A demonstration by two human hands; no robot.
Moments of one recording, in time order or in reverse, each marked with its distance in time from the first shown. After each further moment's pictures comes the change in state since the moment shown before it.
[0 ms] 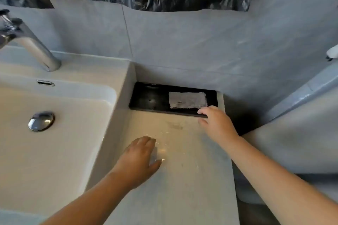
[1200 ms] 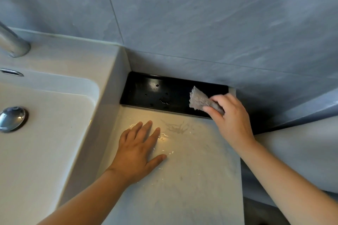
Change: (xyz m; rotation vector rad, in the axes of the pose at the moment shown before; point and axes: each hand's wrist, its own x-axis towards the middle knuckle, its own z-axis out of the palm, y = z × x) left_hand 0.063 -0.033 0.051 0.100 -0.011 -0.032; right_hand 0.039 0.042 0.017 0.169 0.317 -0.171
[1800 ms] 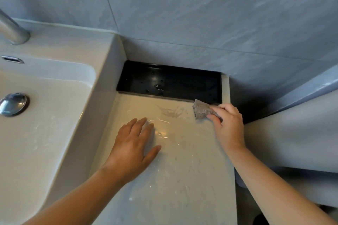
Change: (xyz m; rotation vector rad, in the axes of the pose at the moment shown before) left_hand -0.040 0.025 -0.007 -0.074 0.023 -0.053; right_hand -0.067 0.031 0.026 -0.003 0.099 0.155
